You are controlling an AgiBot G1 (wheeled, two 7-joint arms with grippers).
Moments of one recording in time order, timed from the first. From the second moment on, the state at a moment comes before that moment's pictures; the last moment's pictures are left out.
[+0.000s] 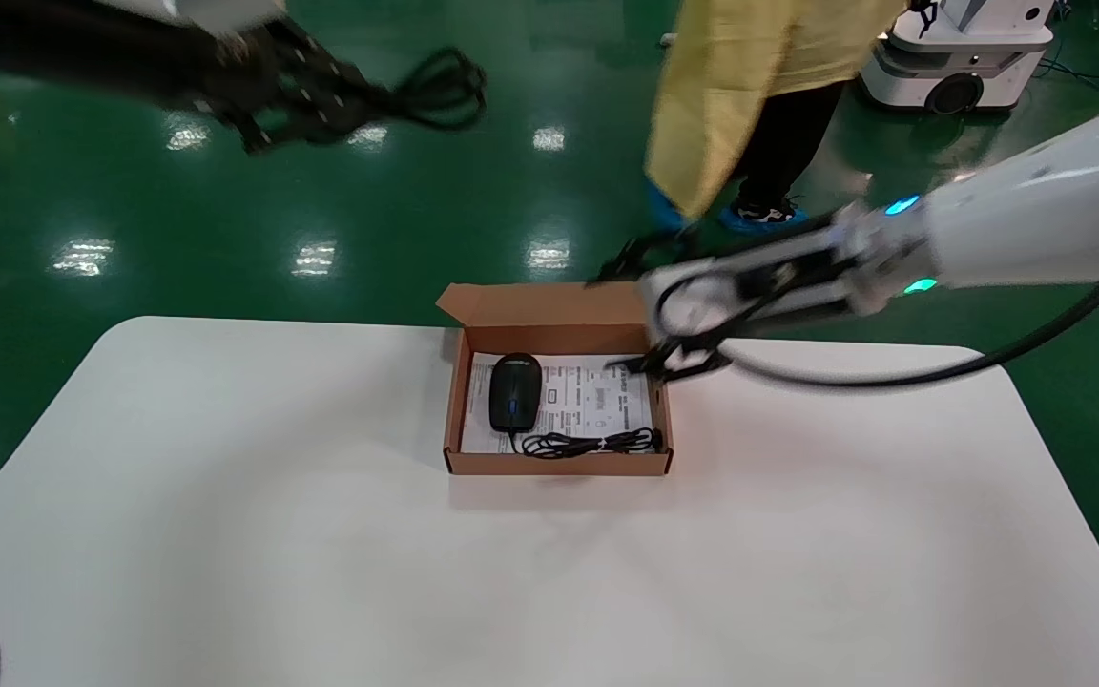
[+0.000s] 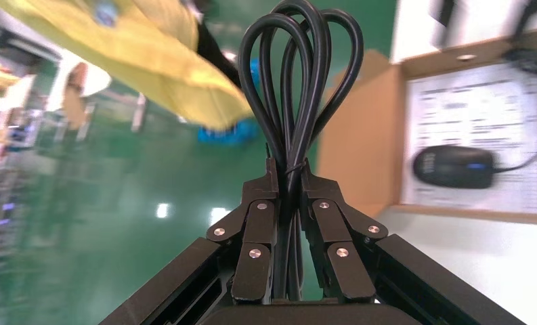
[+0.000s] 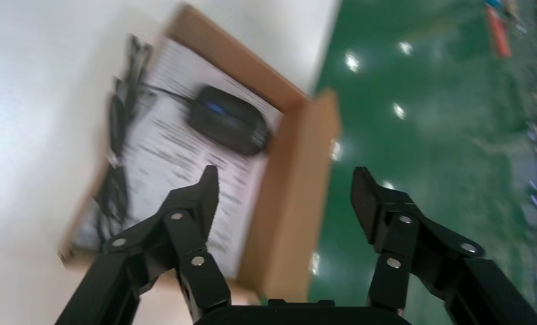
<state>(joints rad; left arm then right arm) -2.18 1.15 0.93 -0.12 1.36 1.39 0.39 1.88 -1.24 -0.72 0.10 -1.50 -1.36 -0.88</state>
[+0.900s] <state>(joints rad) -1.80 1.36 0.95 -0.23 1.31 1.07 0.38 1.99 -0.94 -0.76 0.00 -1.57 -1.45 -0.88</state>
